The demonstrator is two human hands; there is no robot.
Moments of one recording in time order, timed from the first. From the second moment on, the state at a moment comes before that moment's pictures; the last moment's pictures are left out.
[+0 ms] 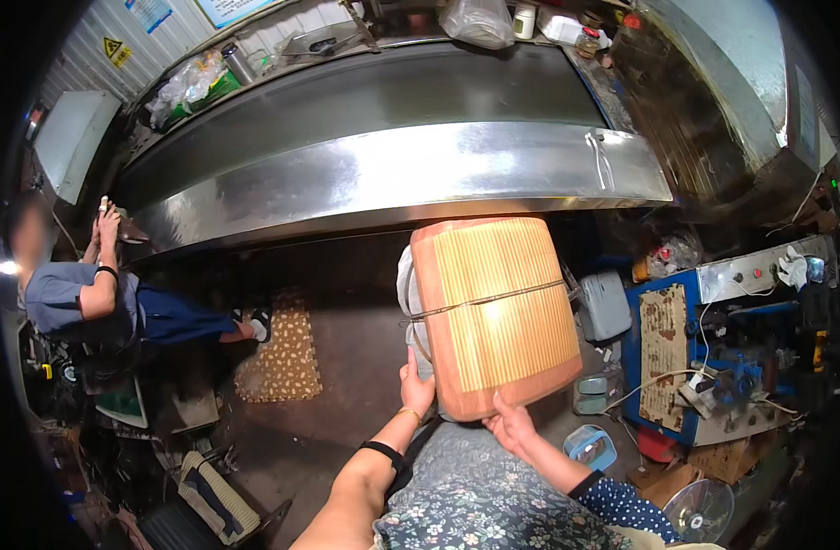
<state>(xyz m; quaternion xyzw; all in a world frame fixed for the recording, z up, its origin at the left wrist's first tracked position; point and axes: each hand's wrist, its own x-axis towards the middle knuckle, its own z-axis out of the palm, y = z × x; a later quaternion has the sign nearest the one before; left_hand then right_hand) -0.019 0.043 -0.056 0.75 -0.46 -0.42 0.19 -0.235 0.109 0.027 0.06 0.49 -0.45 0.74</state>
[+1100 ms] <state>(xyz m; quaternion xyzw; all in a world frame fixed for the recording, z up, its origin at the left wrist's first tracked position) 0.035 0.013 -0.057 0.56 -0.38 -0.69 0.25 -0.423 -0.154 -0.031 -0.06 0.65 -0.39 0.65</state>
